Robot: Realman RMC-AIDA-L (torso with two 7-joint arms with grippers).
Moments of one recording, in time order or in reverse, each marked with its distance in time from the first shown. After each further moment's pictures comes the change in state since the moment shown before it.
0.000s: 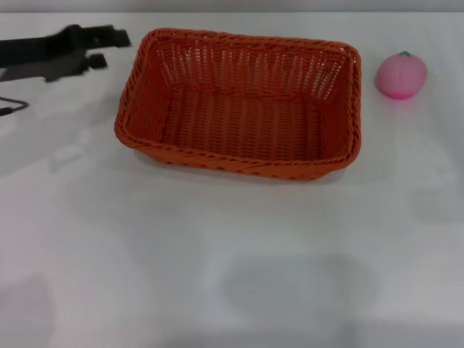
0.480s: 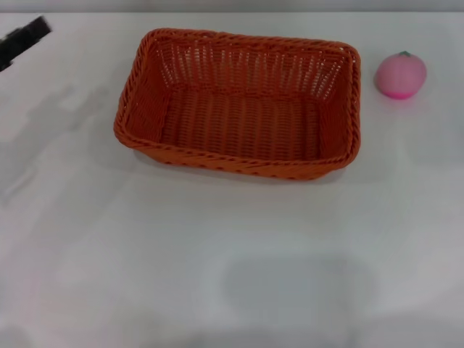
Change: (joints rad) left arm 0.245 -0.046 -0.100 0.074 -0.467 -0.011 0.760; right arm -0.008 -0.077 -0.176 -0.522 -0.448 -0.210 0.707
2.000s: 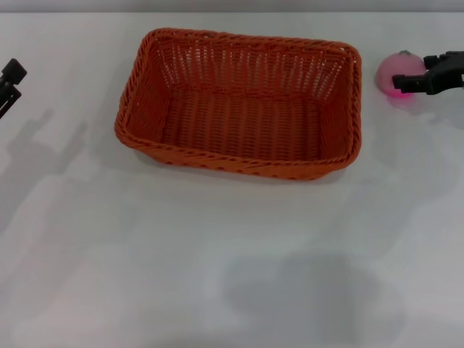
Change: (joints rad) left arm 0.119 -0.006 0.009 0.262 -0.307 -0.212 0.783; right arm 0.358 0.085 -0.130 0.060 -0.763 -0.164 0.458
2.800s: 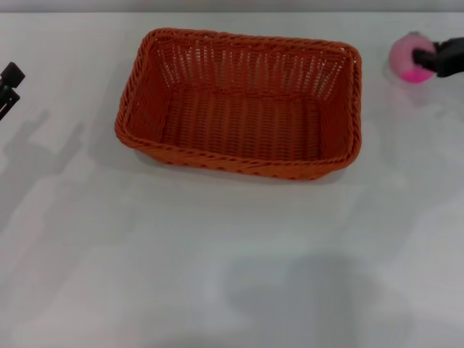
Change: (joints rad) left arm 0.002 0.001 -0.005 0.012 -0.002 0.010 0.030; right arm -0.040 -0.007 -0.013 -0.058 0.110 0.012 -0.023
